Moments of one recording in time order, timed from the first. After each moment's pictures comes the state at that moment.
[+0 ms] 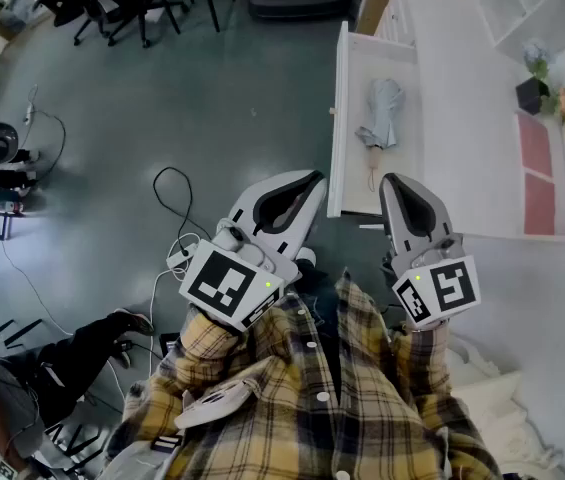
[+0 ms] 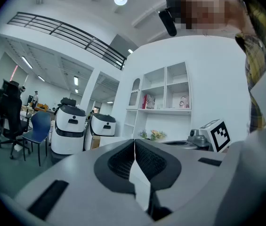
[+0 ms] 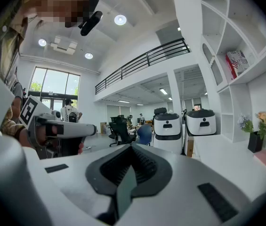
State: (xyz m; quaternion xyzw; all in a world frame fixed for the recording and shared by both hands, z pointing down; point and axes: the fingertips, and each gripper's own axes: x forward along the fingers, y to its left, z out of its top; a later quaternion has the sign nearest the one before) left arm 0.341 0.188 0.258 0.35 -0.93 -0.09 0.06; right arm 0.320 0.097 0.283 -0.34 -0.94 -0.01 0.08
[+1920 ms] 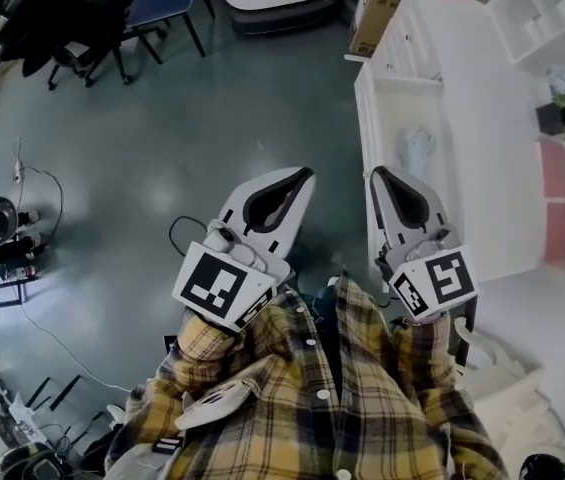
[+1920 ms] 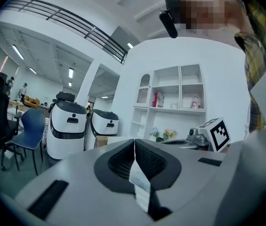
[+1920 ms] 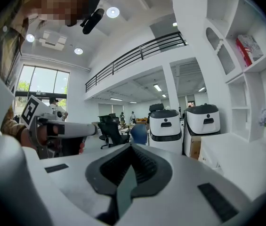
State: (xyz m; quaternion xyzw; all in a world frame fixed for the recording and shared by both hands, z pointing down) left arm 0.134 0.307 0.265 0.40 -0.91 -0.08 0.09; right arm 0.124 0.218 0.292 -0.29 -0.95 0.01 0.11
